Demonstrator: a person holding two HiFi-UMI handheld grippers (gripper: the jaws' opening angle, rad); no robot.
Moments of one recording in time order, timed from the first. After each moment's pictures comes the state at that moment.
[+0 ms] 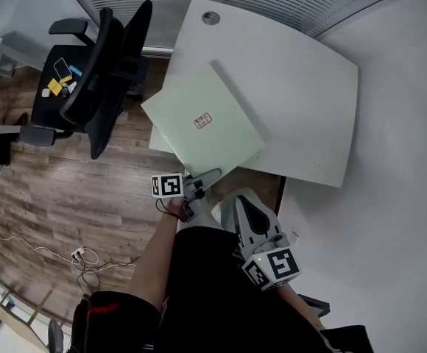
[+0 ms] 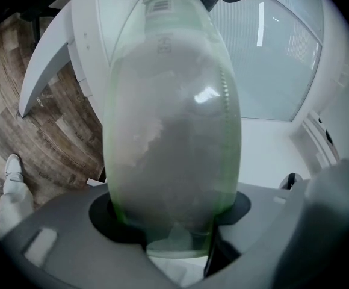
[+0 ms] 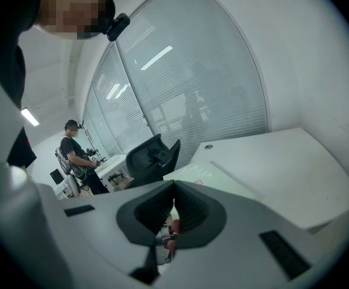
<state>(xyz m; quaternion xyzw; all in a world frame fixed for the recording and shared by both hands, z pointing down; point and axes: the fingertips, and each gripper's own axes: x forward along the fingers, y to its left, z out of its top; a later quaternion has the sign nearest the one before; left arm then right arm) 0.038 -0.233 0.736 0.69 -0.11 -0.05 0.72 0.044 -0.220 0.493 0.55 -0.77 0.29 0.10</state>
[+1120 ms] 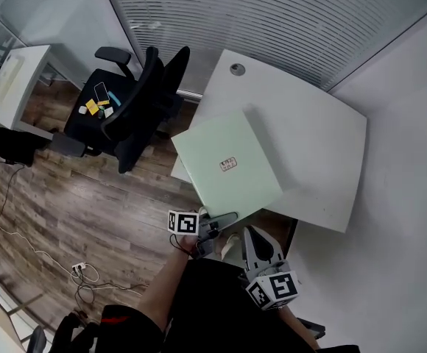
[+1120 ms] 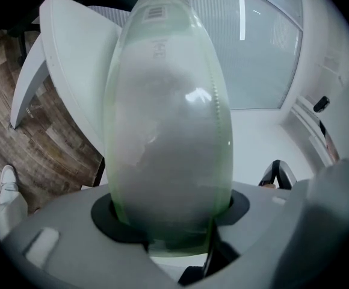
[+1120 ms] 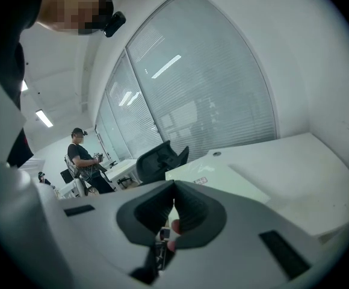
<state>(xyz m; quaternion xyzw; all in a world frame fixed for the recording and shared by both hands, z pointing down) 0.046 -0.209 0.677 0.73 -0.11 -0.06 0.67 0.049 -0.204 0.481 0.52 -0.81 0.26 0.07</state>
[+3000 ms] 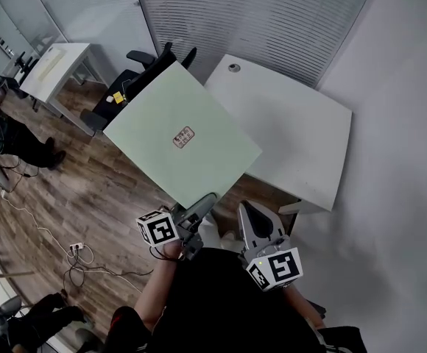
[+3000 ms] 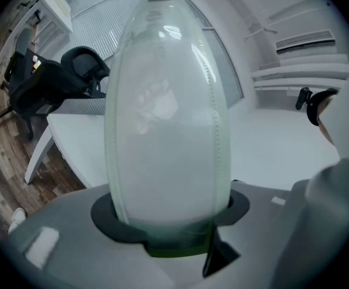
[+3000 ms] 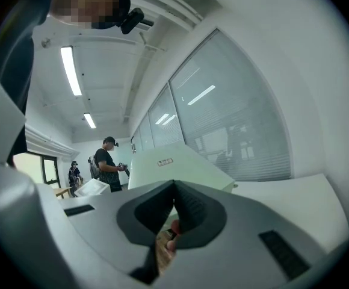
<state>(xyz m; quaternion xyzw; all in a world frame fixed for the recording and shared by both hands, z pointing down) 0.036 -0.078 0.468 0.80 -0.33 -0.16 0.47 0.119 -0.046 0.368 0.43 -0.89 0.12 0.00</state>
